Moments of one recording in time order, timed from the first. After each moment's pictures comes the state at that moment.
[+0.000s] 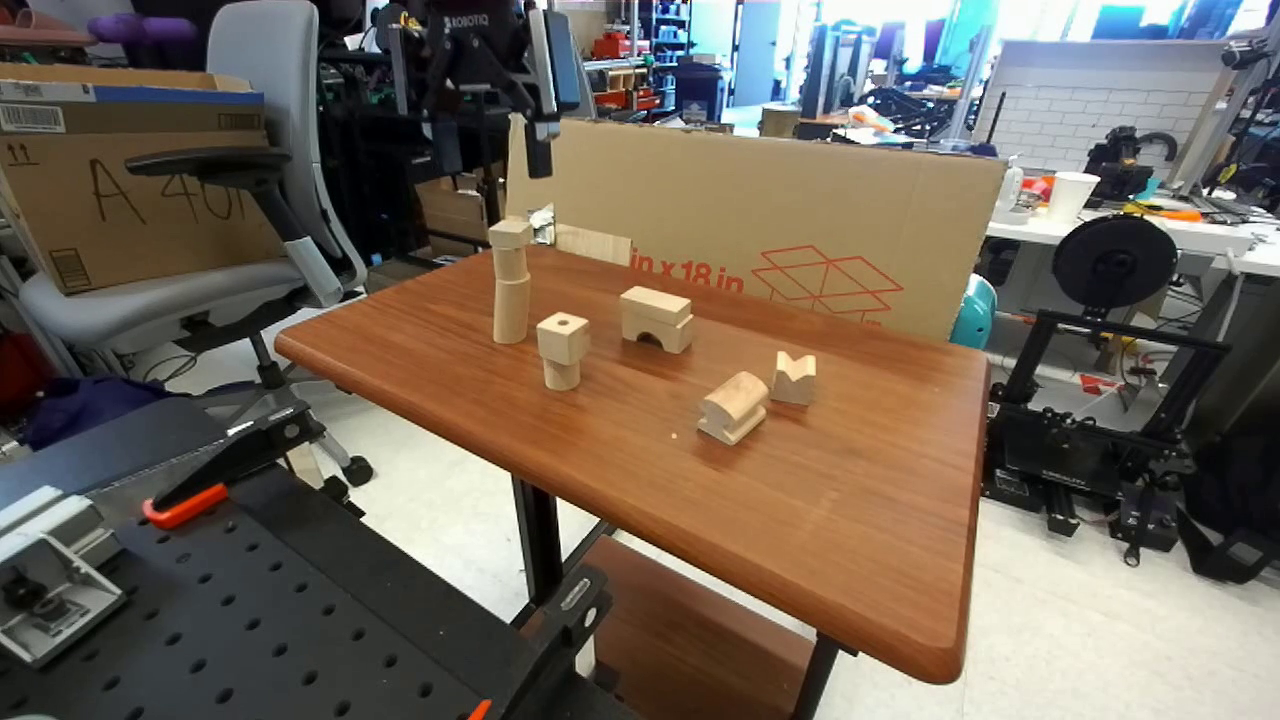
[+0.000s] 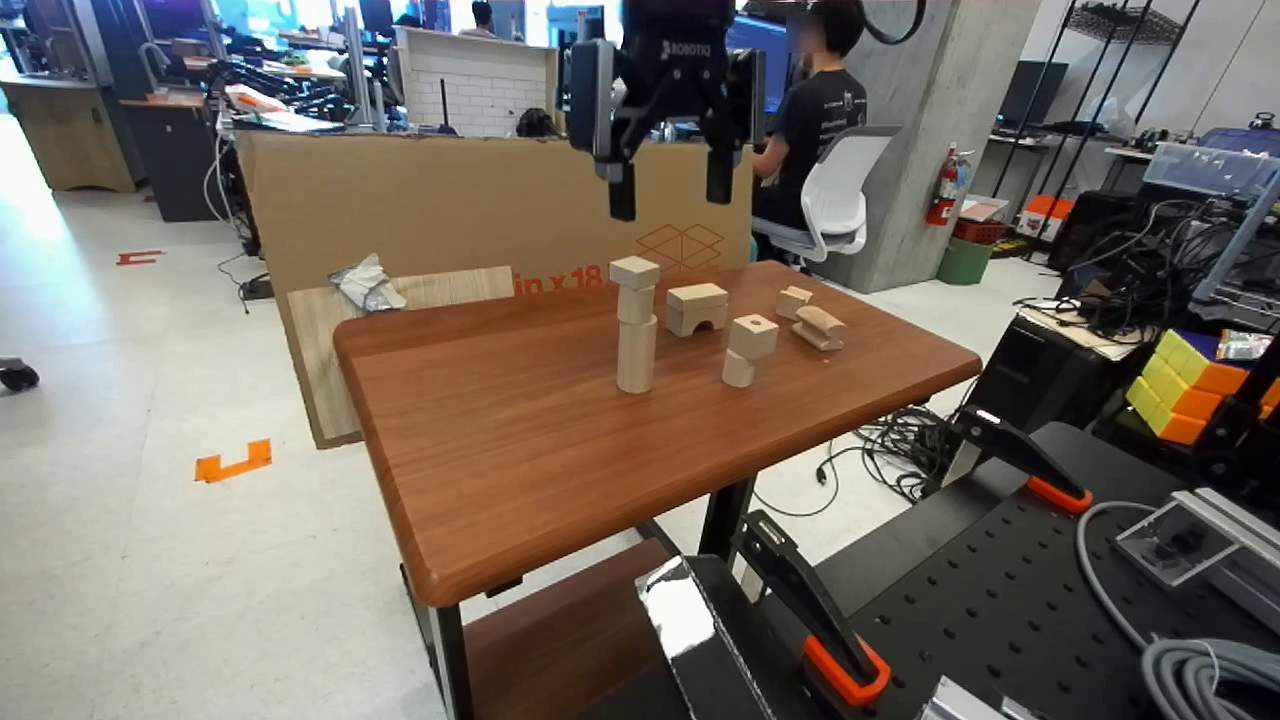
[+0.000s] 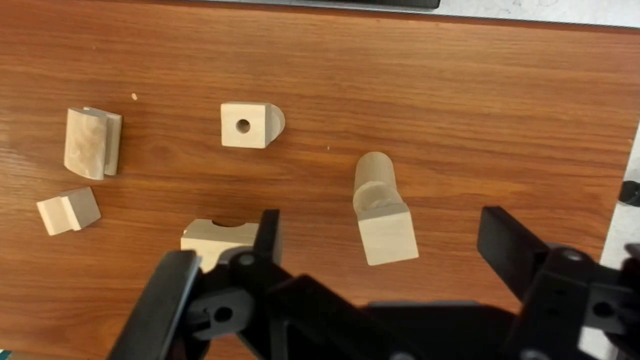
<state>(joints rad) 0.11 0.23 0.11 -2.14 -0.13 2.28 0.19</state>
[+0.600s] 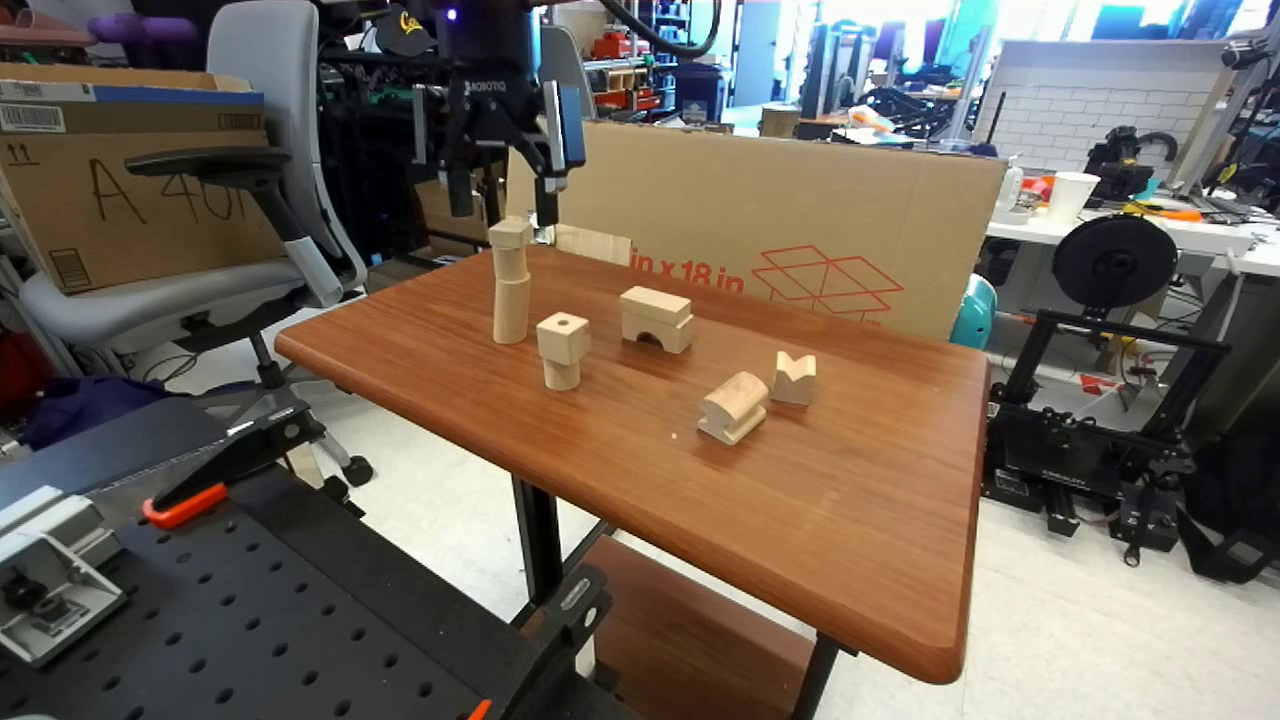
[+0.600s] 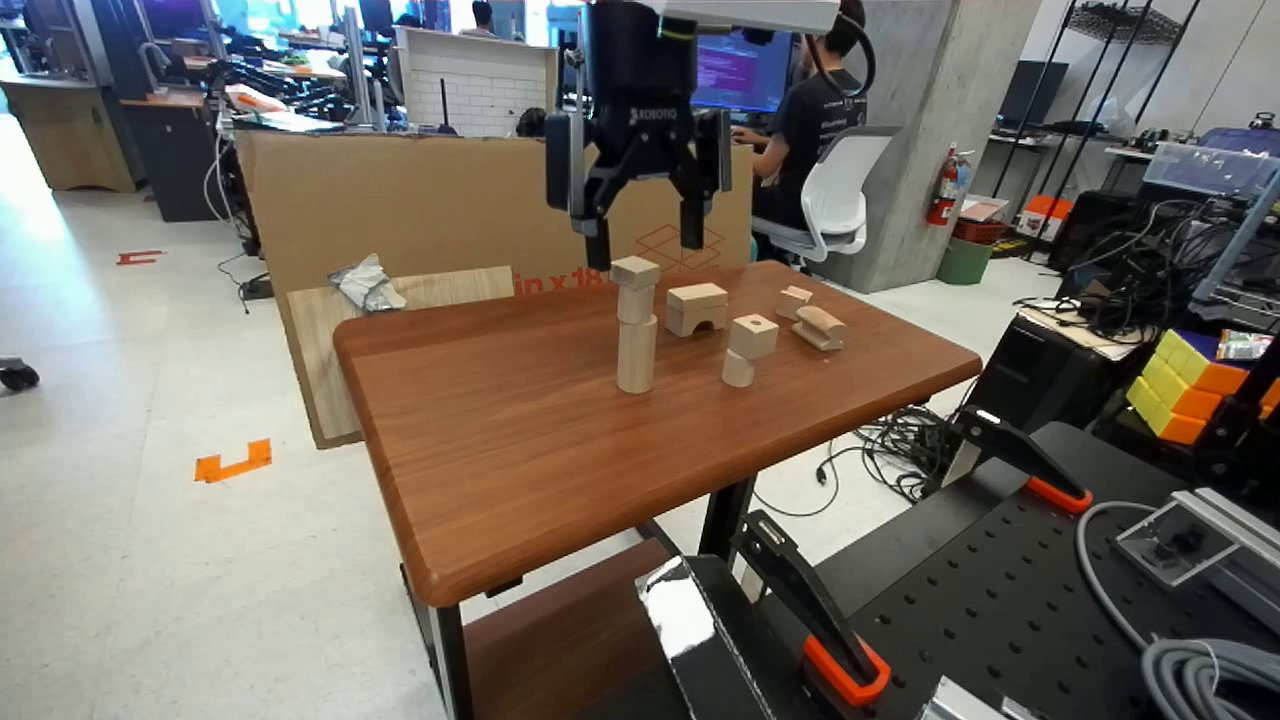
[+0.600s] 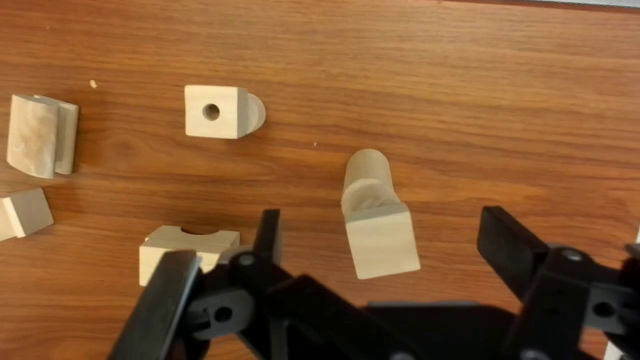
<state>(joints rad) 0.13 0.36 0.10 -2.05 -0.13 2.28 0.19</state>
